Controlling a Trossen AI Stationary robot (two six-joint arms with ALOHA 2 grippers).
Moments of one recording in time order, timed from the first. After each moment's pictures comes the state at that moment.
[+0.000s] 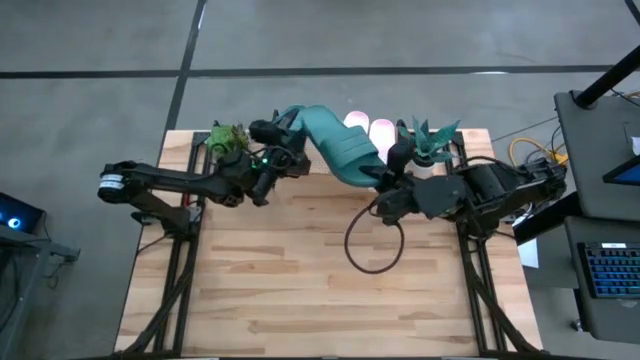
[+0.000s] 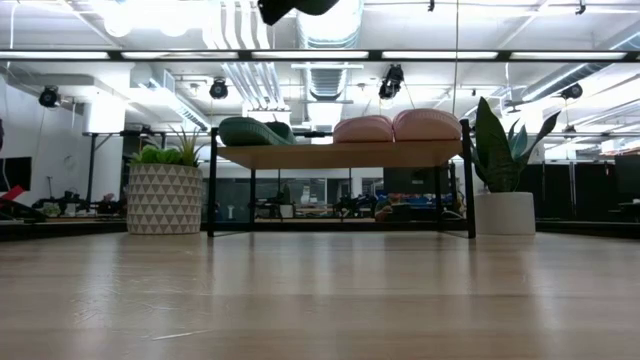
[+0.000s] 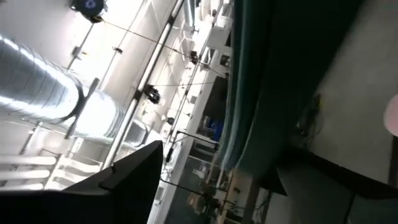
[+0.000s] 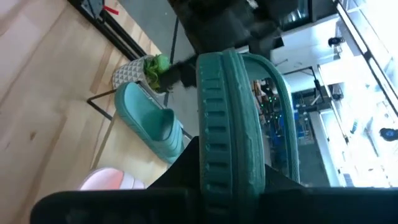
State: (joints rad) left arm -0.01 1.41 1.13 0.74 -1.00 1.62; right arm 0.34 1.44 1.76 -0.78 0.84 -0.81
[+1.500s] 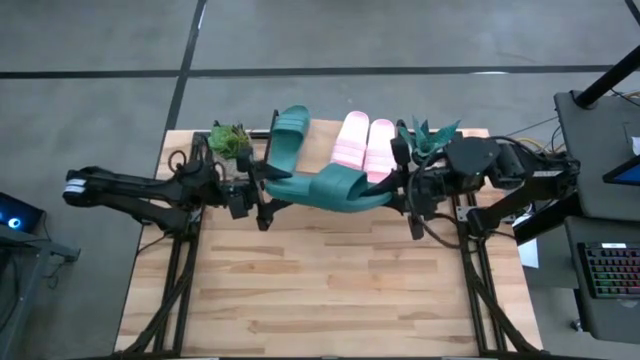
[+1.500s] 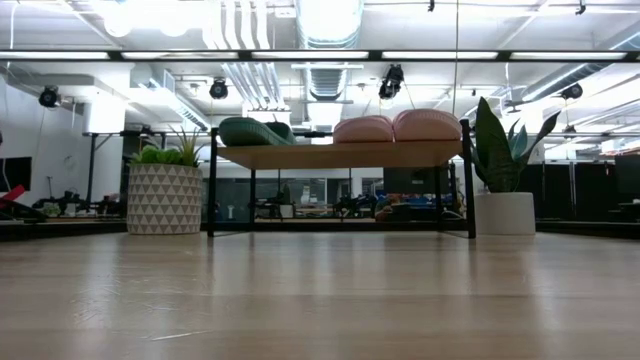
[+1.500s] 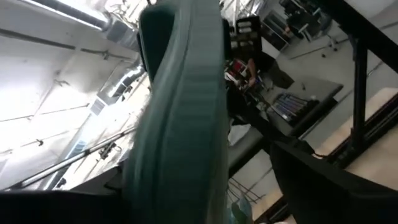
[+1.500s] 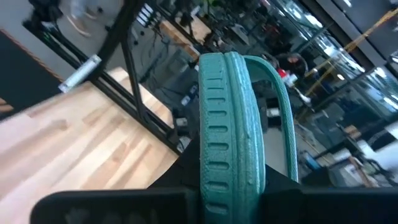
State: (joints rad) left arm -0.05 0.99 0.78 0.52 -0.01 0.90; right arm 0.24 1.34 1.76 -0.65 0.10 -0.67
